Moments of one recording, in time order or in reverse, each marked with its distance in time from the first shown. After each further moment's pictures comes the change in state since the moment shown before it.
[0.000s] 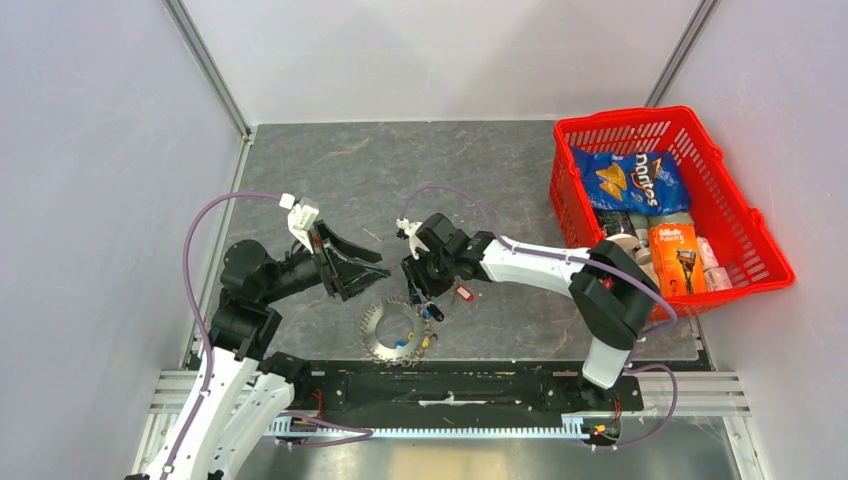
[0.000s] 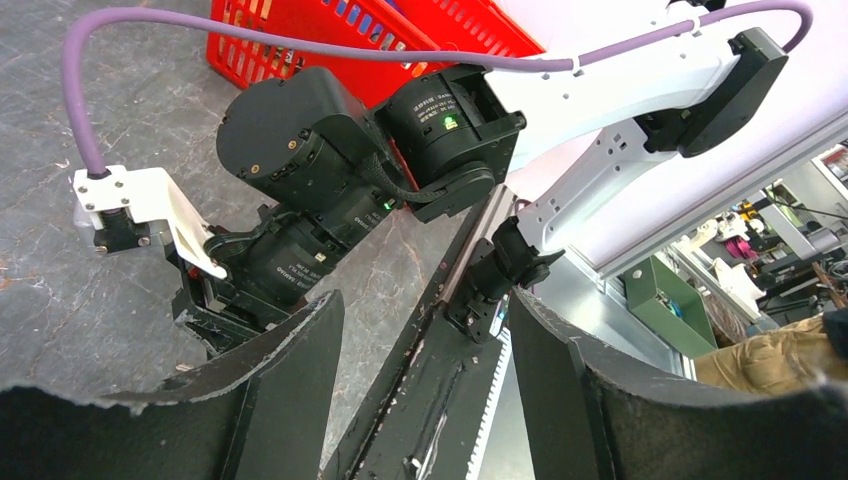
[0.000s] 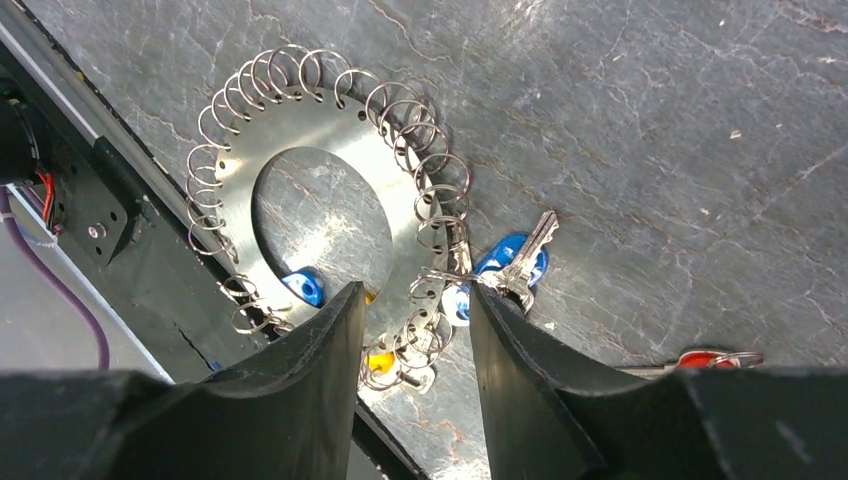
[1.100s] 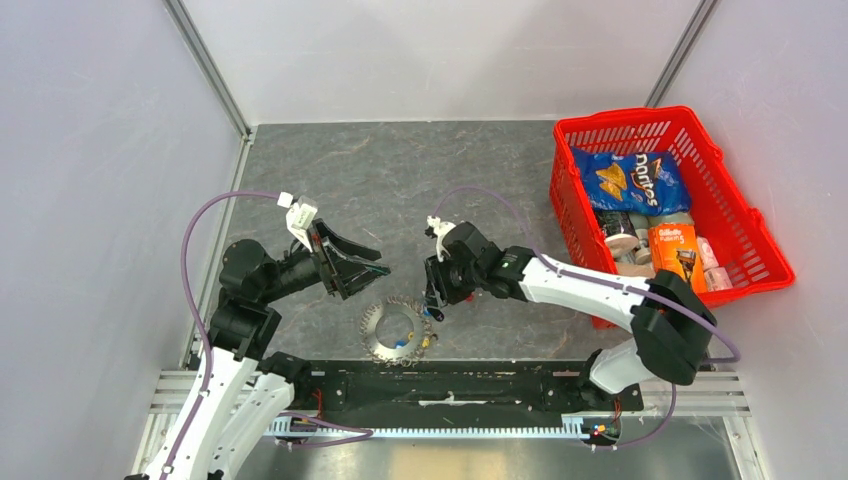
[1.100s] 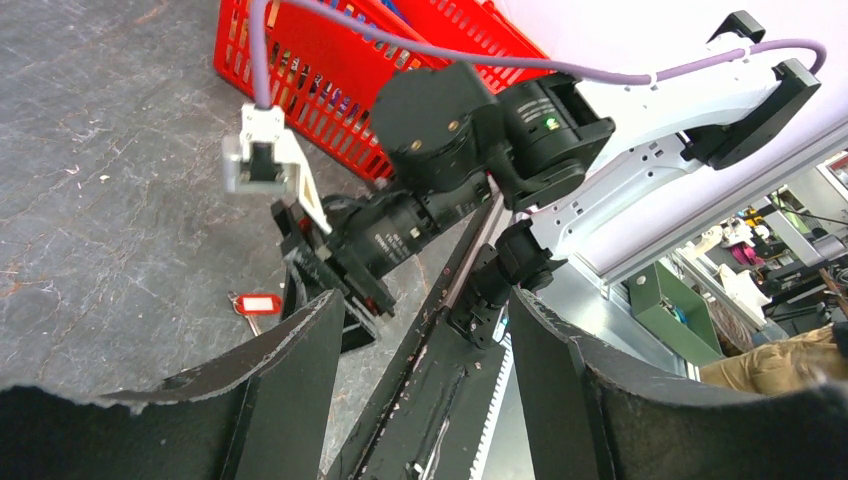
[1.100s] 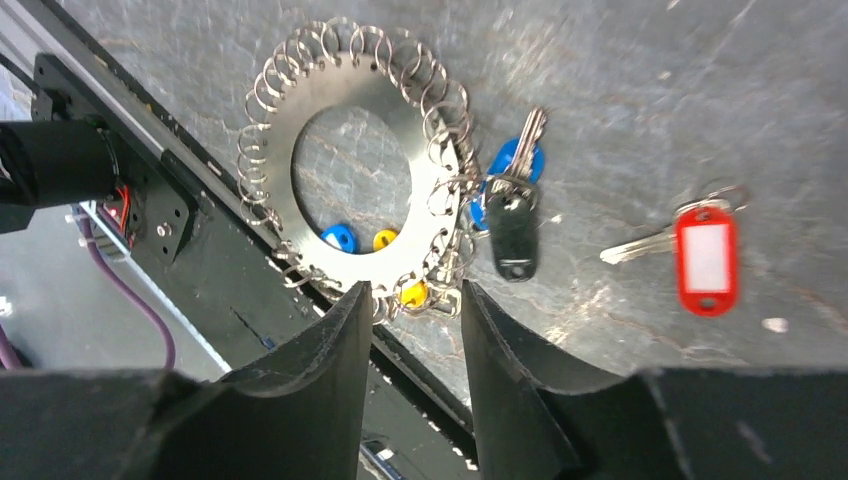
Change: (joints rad) left arm 0.000 0.002 0.010 0.000 -0.011 0.000; right arm 0.021 -0.270 -0.211 0.044 0.082 0.192
